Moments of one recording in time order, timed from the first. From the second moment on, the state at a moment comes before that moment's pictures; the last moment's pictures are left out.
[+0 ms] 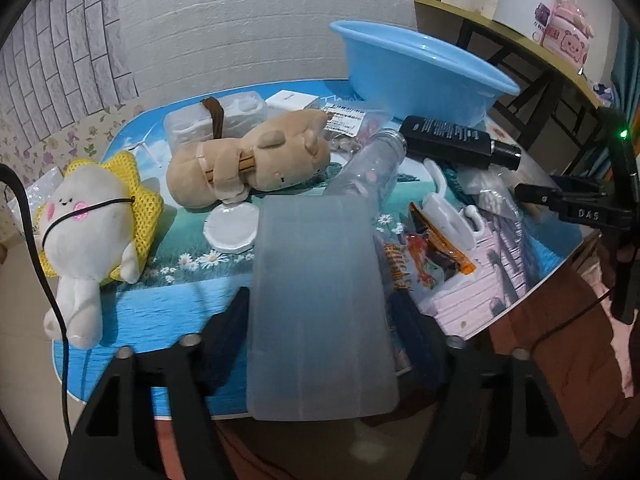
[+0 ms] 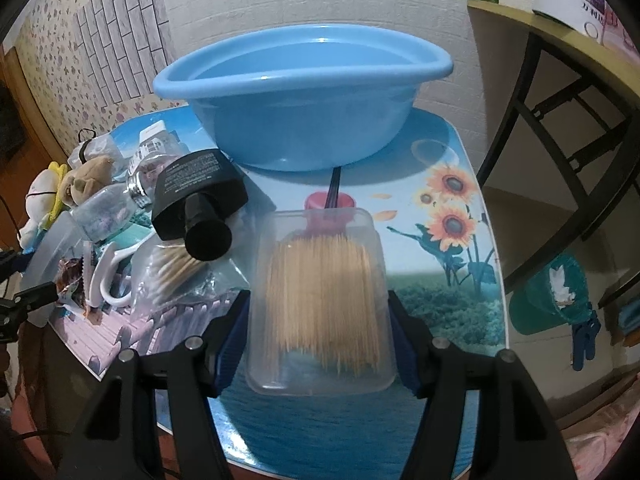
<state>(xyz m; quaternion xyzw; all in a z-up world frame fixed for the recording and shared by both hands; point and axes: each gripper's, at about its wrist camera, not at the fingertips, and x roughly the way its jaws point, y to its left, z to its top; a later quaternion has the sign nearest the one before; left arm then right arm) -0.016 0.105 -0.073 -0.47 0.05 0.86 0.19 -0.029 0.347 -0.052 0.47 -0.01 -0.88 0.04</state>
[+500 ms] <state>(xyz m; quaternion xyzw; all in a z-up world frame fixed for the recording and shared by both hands) 0.001 0.096 -0.034 -0.43 0.03 0.88 0.19 -0.012 0.346 -0.024 0.43 -0.02 -0.90 0.05</state>
